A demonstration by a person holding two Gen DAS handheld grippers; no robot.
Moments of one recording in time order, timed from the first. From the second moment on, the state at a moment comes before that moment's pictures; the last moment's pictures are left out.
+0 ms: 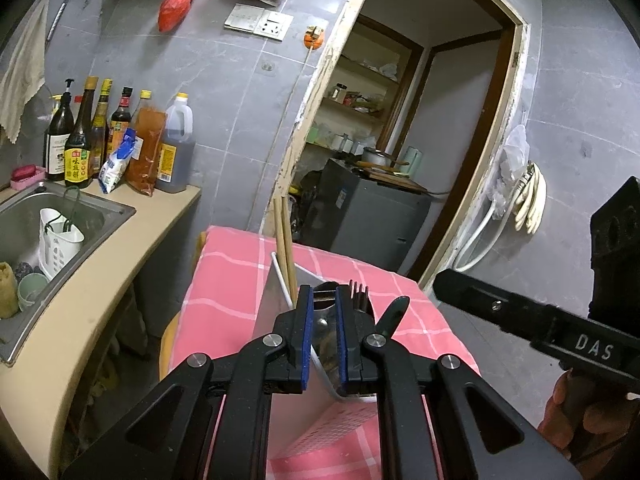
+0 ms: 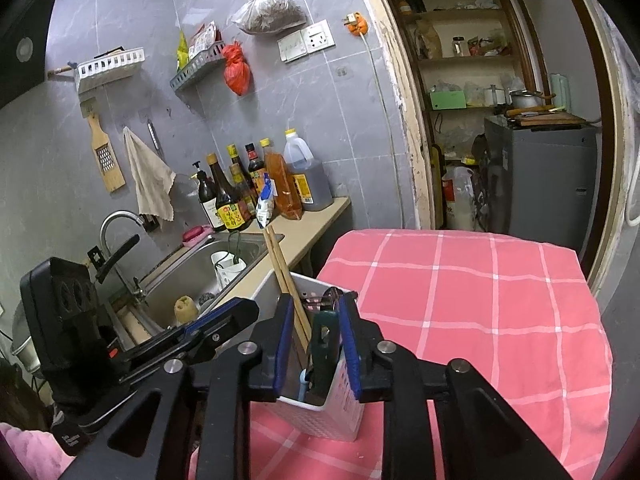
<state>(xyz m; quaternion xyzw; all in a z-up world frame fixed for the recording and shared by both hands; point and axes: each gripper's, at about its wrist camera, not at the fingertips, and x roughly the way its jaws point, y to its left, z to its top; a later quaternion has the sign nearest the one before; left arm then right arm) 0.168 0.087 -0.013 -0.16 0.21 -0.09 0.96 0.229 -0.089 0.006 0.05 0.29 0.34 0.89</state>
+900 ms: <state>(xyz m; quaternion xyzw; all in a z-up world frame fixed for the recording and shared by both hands) 0.134 0.087 0.014 -0.14 0.20 -0.08 0.97 0.192 -0.144 0.010 0.06 0.23 0.20 0.95</state>
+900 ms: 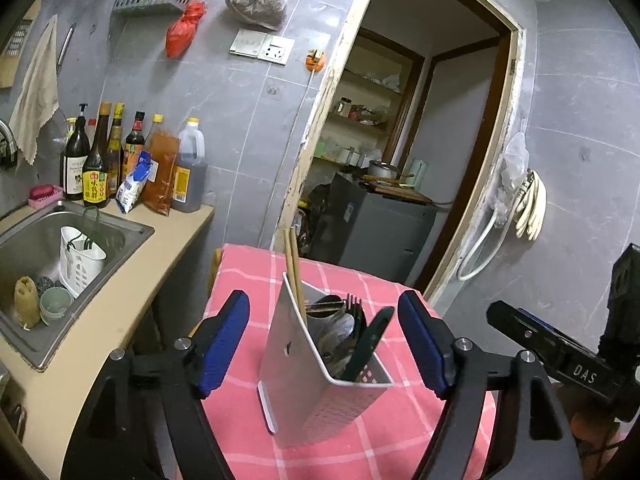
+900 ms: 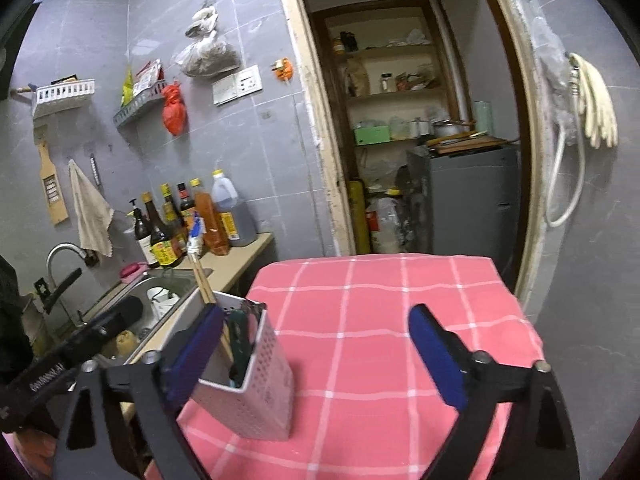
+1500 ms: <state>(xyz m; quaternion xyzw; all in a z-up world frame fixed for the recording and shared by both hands) 0.036 0.028 0.016 -0.12 0.21 -0.06 0.97 0.095 -0.210 0.012 0.03 0.23 0.17 0.96</state>
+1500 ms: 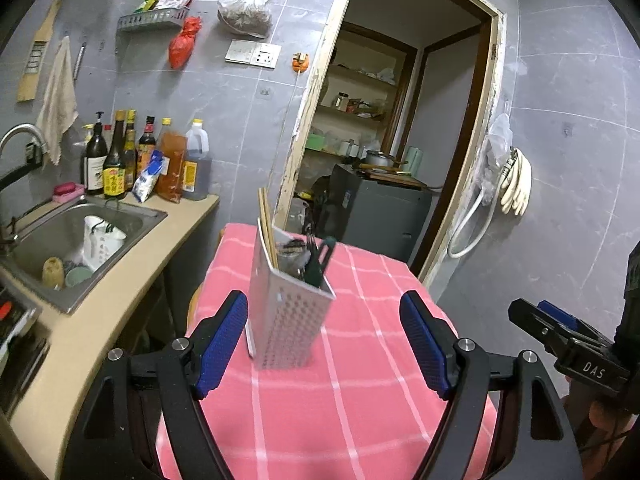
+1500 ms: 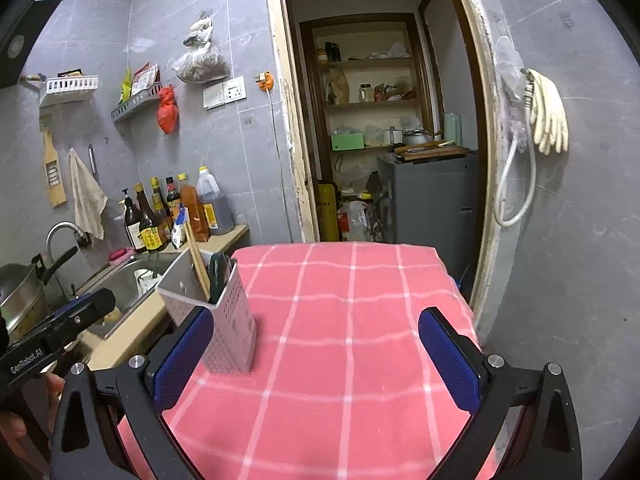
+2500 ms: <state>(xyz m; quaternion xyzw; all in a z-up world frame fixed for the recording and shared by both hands) -0.063 -0.003 0.000 -0.08 0.23 -0.02 0.97 -0.005 -0.234 -0.004 0.02 0.24 0.15 0.96</state>
